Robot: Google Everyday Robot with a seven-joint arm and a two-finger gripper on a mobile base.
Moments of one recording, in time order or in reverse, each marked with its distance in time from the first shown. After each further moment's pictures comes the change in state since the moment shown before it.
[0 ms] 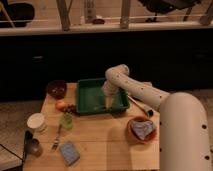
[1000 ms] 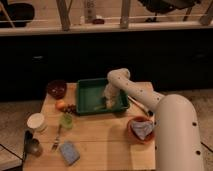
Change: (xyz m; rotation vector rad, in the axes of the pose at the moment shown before) arm 0.016 0.013 0.028 -0.079 -0.024 0.038
